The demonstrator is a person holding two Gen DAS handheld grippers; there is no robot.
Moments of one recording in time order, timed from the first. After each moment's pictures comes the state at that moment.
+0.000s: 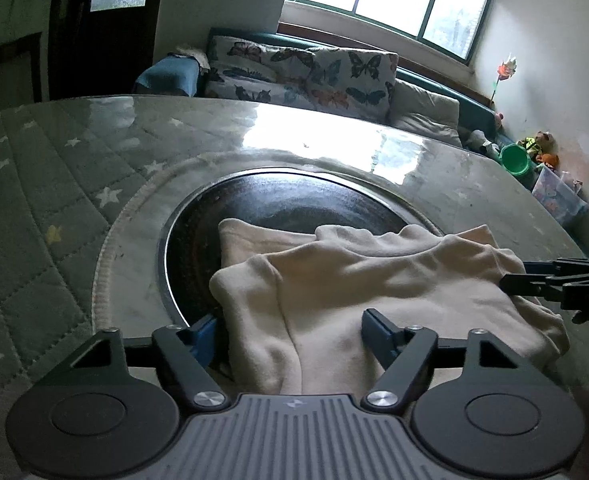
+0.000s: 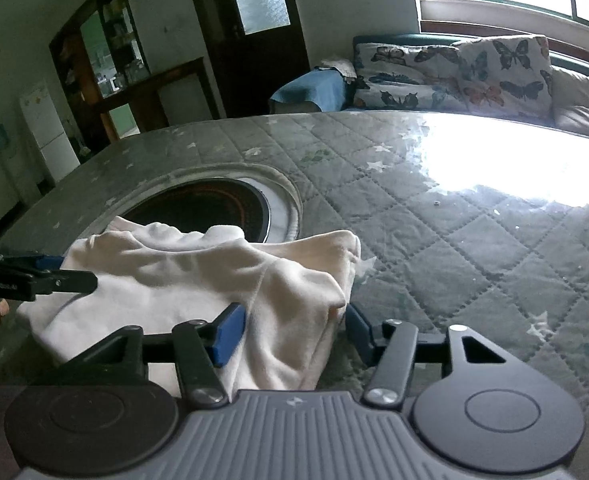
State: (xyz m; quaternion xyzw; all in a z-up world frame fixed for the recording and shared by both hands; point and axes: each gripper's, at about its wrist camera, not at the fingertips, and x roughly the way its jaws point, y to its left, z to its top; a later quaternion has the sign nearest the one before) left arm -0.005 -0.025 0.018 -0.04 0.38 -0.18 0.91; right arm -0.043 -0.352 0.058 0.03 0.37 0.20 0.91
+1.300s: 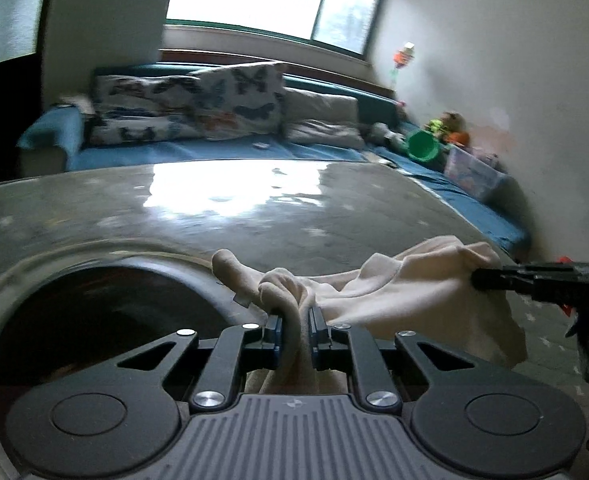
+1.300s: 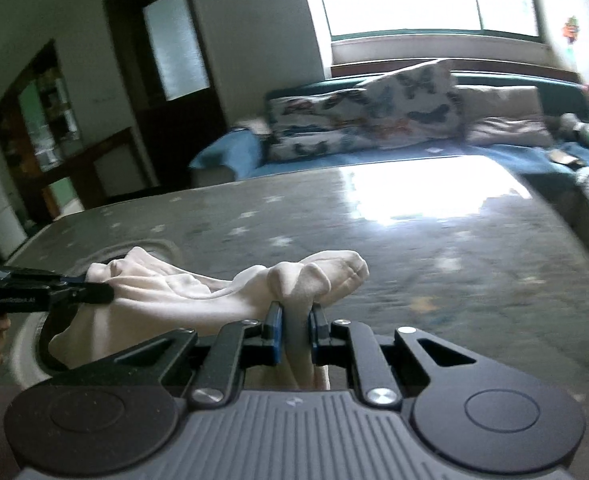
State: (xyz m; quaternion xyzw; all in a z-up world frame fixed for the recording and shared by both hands) left arm 0.022 -0.176 0.055 0.00 0.33 -0.33 0.88; right arm -0.093 -0.470 0.107 0.09 0.31 0.08 0.94
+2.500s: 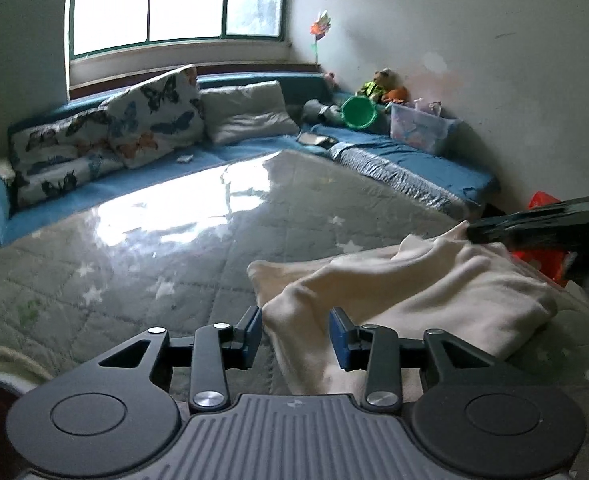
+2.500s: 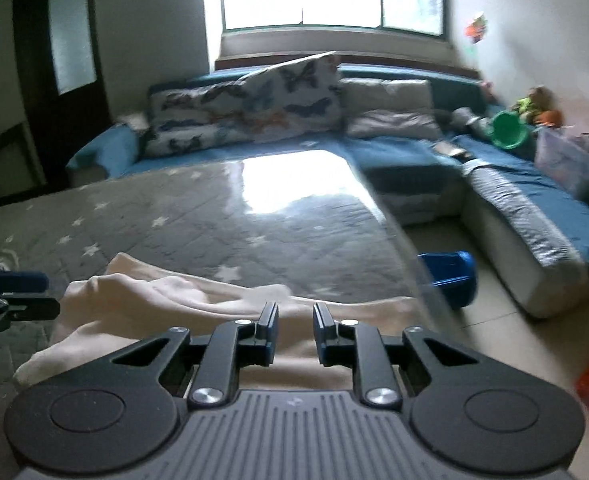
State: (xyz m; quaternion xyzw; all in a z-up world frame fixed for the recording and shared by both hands) left arm 0.027 -0.335 0.042 0.11 0.29 -0.40 0.86; right arm -0.071 -0.575 0.087 0.05 0.34 -0.07 0.94
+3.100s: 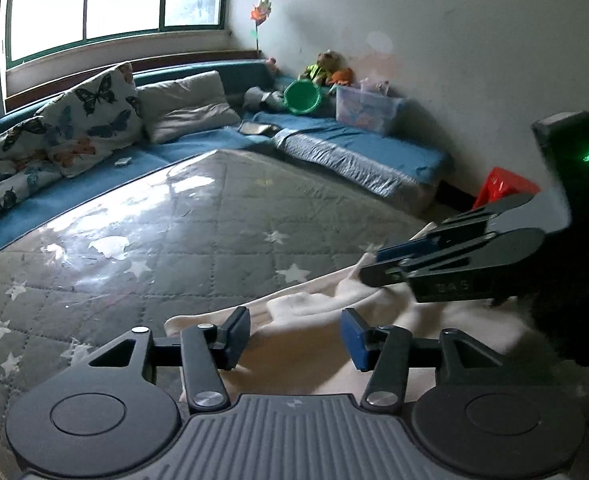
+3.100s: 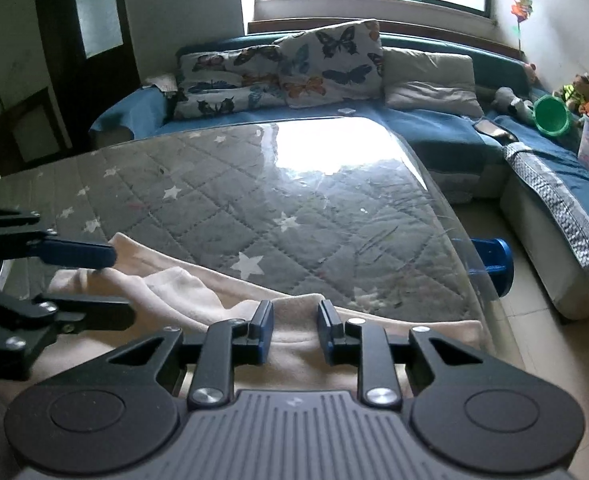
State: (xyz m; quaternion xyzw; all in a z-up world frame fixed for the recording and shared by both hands) left arm 0.063 -0.409 0.024 0.13 0.31 -0.47 0.81; right arm -0.027 -0.576 0.069 0.04 0.38 -0.02 0.92
